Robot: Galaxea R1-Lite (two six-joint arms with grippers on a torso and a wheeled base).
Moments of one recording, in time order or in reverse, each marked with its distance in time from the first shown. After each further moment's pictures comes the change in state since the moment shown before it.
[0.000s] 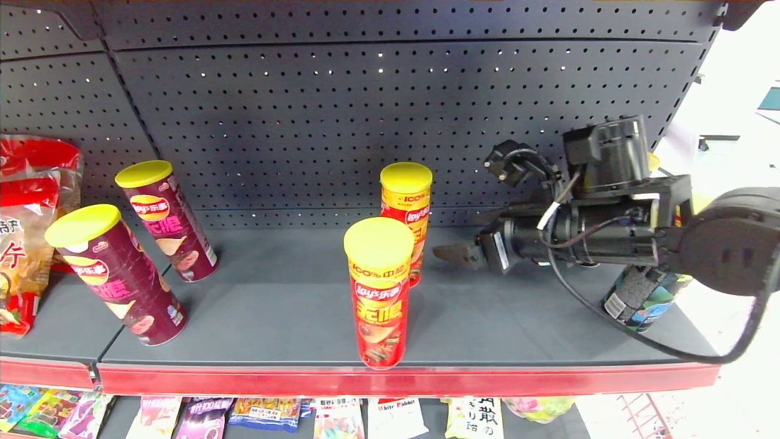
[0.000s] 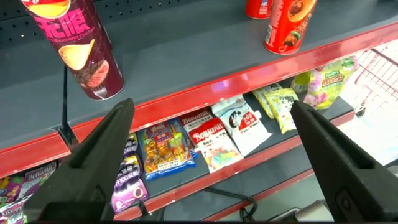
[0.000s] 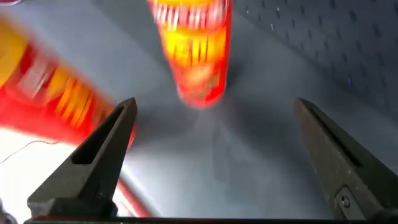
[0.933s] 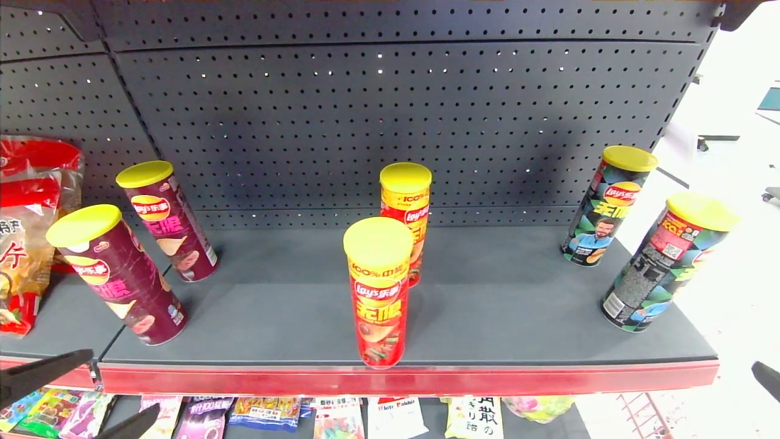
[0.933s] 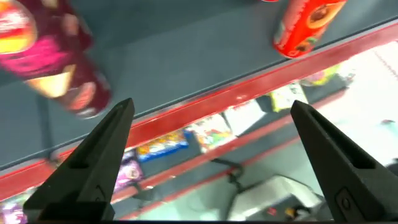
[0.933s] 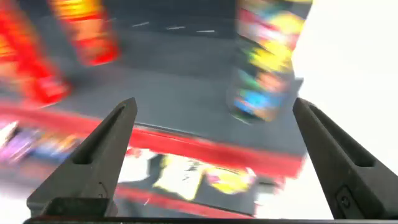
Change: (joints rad) left arm -0.065 0.633 -0.160 -0.200 0.010 -0.040; right arm -0.317 -1.224 0.824 0.015 -0.210 0.114
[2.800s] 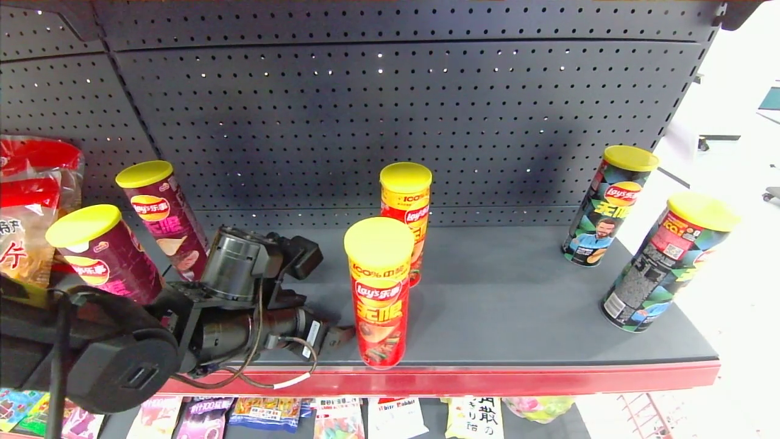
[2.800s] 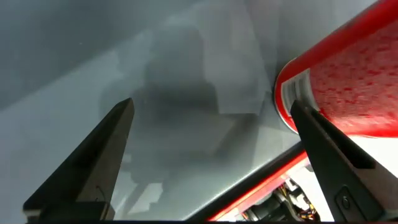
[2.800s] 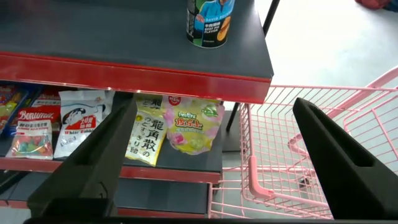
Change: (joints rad) left arm -0.268 1.006 -0.275 -0.454 0.112 -0.051; right arm -0.125 -0.417 0.202 0.261 -0.072 -0.074
